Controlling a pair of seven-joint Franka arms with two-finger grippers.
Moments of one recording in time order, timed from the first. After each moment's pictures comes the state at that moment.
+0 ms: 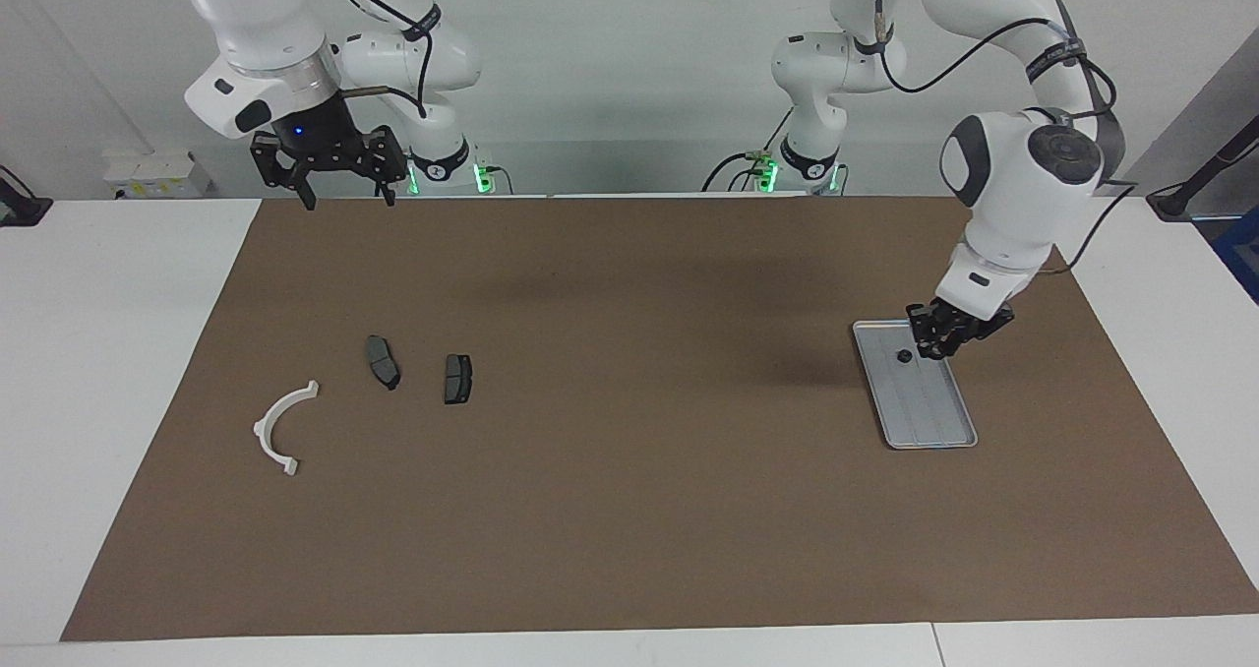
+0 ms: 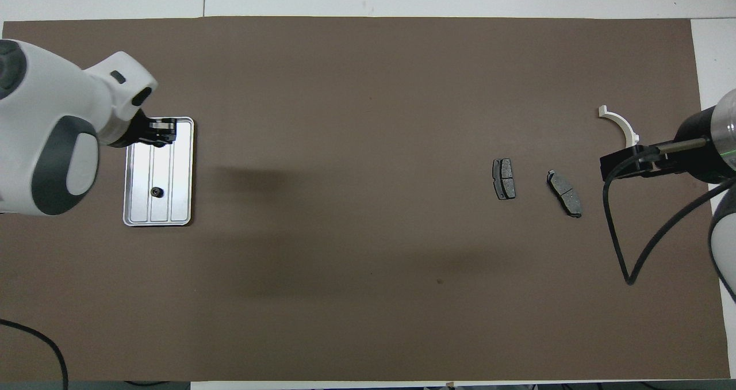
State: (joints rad) left arm -0.04 0.15 0.02 -1.85 0.02 2.06 0.06; right arm 0.02 -0.06 0.08 -1.59 -0.02 1.47 0.03
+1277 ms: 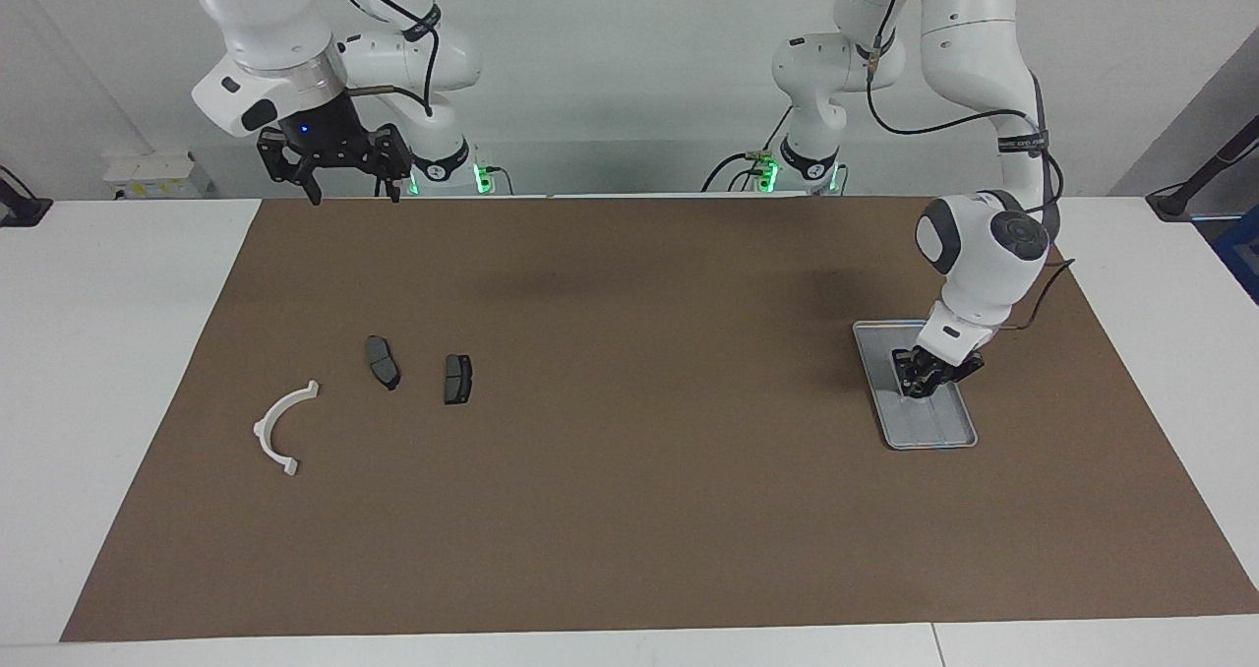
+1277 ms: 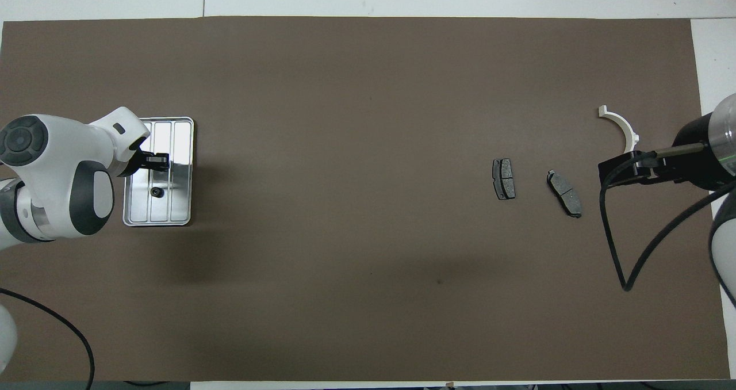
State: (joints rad) left arm 0.00 0.27 0.01 -2.10 0.00 2.47 0.11; right arm 0.03 -0.06 0.08 -1.58 -0.02 1.46 0.07
